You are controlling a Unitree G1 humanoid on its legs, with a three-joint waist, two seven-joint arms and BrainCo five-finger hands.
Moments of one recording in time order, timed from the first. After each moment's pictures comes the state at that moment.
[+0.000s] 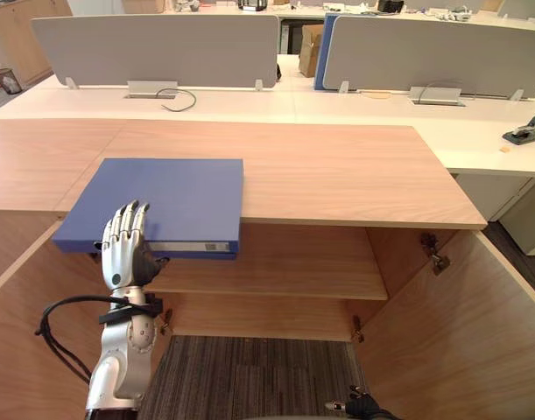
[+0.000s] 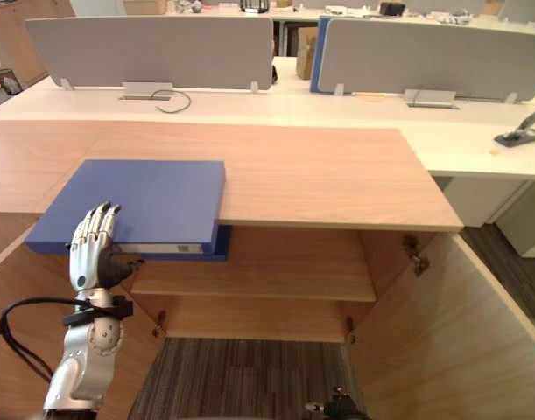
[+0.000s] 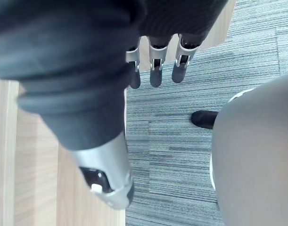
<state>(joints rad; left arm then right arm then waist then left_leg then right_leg) 0.11 0.27 0.09 -0.17 0.92 0.01 0.39 0.03 -0.07 -0.13 1.15 -0.10 -0.02 -0.04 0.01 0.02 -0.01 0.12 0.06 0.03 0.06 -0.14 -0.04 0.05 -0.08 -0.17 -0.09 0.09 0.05</state>
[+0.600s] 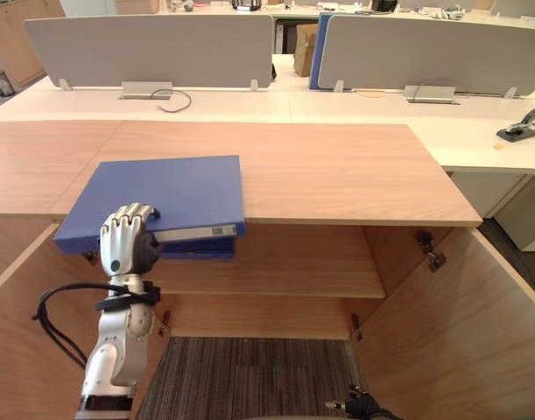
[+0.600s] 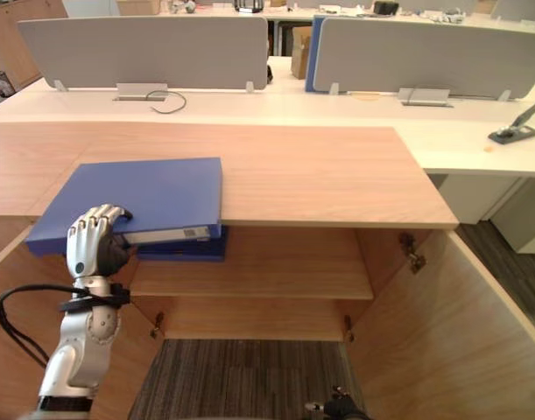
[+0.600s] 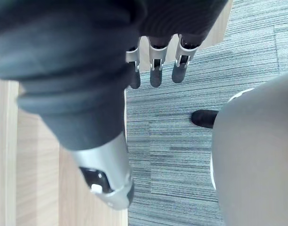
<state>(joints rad) 0.03 0.32 0.08 -0.17 0.95 0.00 0.41 0.03 -0.07 -0.14 1.15 -0.10 -0.02 -0.04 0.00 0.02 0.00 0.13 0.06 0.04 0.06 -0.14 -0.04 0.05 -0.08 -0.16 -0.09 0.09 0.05</state>
